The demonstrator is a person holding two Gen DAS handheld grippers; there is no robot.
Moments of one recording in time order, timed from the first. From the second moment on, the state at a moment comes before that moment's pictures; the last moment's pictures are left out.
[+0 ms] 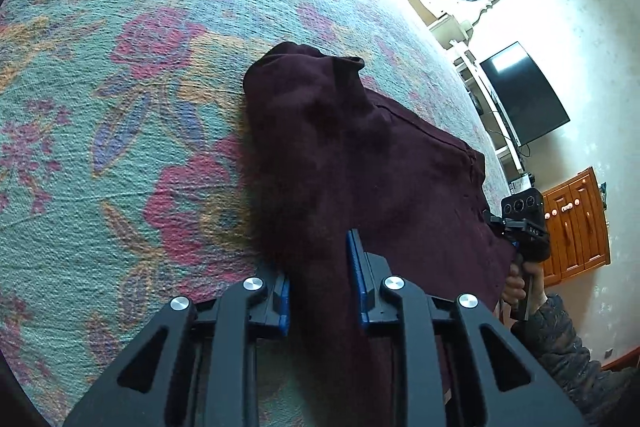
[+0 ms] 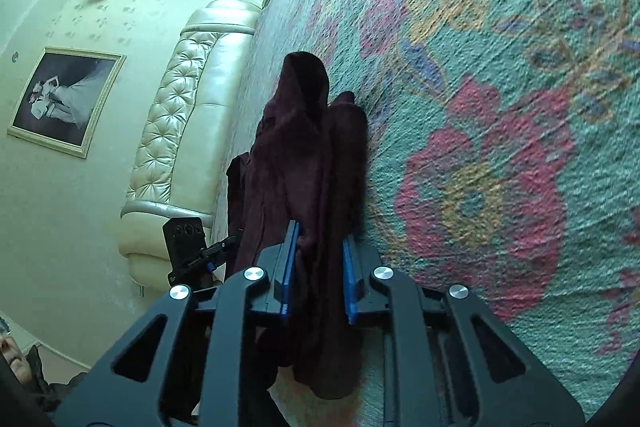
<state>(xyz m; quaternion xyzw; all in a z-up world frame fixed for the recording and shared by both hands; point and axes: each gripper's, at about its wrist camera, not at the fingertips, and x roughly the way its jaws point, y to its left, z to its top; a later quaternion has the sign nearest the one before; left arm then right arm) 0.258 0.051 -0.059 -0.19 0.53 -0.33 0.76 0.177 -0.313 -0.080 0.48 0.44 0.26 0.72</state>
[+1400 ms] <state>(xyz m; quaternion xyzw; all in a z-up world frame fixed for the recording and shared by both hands) 0.325 0.031 -0.045 -0.13 0.50 -0.30 0.80 0.252 -0.309 -0.067 0.44 0.41 0.24 0.77</state>
